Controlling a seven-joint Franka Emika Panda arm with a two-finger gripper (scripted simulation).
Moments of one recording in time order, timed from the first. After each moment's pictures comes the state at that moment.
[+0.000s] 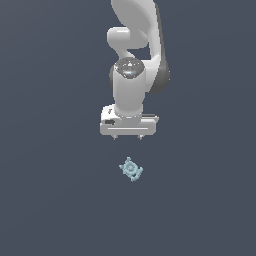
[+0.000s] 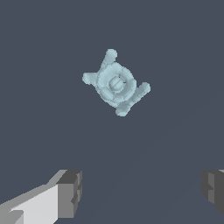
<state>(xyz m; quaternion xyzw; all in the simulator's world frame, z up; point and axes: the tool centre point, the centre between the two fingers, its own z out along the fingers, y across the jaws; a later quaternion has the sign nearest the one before) 0.007 -0.001 0.174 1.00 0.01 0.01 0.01</state>
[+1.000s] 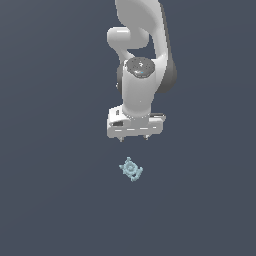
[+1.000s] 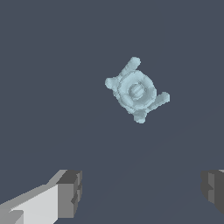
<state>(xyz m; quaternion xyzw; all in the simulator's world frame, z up) 0.014 0.023 0.177 1.00 0.06 0.01 0.01</state>
